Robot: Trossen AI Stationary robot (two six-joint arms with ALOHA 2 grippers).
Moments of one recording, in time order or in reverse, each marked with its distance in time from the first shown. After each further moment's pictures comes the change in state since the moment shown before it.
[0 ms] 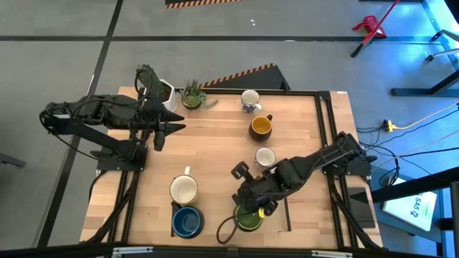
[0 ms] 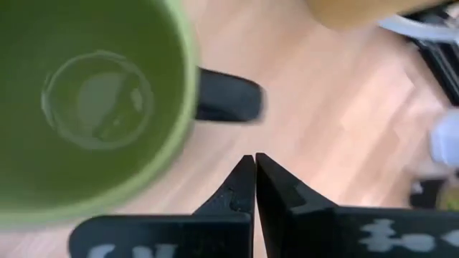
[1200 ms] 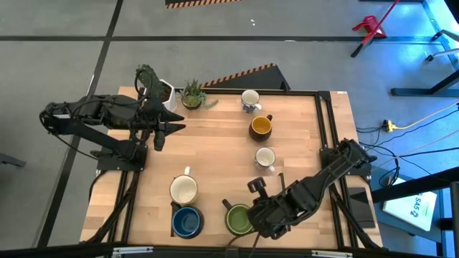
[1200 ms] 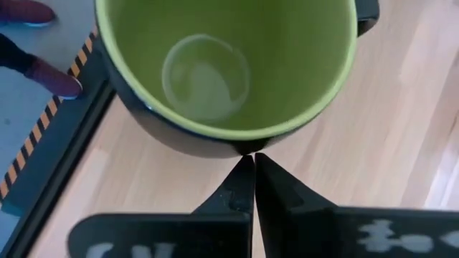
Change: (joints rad) left arm 0.000 0.000 0.000 0.000 0.002 -0.001; right arm 0.157 0.004 -0.017 -0.043 0.046 0.478
